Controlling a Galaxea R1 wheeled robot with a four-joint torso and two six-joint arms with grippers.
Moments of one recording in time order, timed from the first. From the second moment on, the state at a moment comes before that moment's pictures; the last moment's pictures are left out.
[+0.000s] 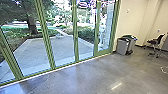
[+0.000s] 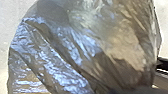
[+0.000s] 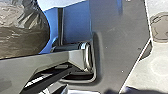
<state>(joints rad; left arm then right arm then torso) 1.40 3.03 -2.75 0.08 0.24 0.00 -1.59 3.00 -2.63 -0.15 0.03 0.24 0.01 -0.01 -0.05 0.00</state>
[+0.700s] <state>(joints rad) 1.40 3.03 -2.75 0.08 0.24 0.00 -1.59 3.00 -2.63 -0.15 0.03 0.24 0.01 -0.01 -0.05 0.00</state>
